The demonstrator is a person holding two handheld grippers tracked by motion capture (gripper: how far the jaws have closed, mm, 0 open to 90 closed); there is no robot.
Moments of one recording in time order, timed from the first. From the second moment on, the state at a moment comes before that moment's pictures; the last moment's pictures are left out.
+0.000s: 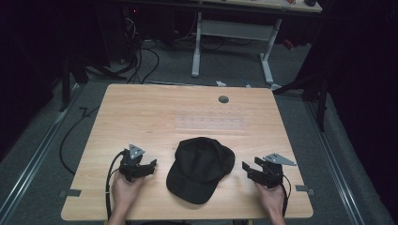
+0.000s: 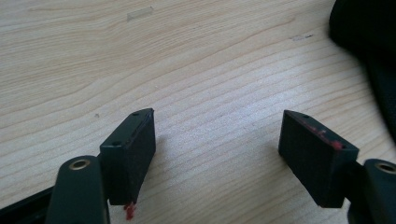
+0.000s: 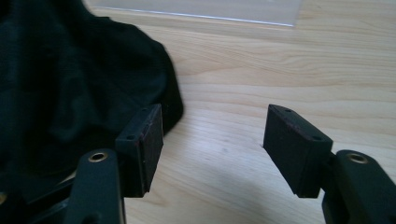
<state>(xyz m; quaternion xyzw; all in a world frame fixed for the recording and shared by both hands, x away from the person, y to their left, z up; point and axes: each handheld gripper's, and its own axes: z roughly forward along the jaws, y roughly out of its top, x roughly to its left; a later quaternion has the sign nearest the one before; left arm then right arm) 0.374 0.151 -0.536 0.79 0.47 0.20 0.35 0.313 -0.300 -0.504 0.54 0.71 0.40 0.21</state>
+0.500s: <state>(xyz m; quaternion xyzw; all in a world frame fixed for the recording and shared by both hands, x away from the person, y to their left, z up) 0.374 0.151 -0.536 0.79 0.47 0.20 0.35 0.314 -0.263 -0.483 0.49 0.74 0.42 0.19</state>
